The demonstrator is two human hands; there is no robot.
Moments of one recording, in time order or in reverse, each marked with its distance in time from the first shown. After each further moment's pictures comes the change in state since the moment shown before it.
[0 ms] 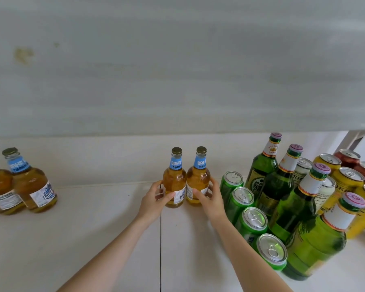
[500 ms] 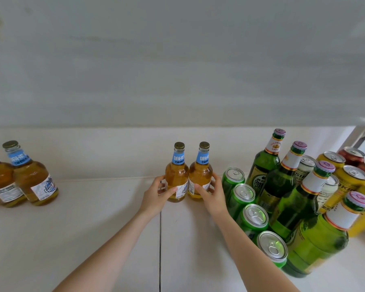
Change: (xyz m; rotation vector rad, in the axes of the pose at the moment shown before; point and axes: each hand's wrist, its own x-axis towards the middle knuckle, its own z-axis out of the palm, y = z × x) left_hand 0.004 0.000 0.005 0.043 0.005 0.007; right_hand 0.004 0.003 -0.003 0.006 0.018 -0.008
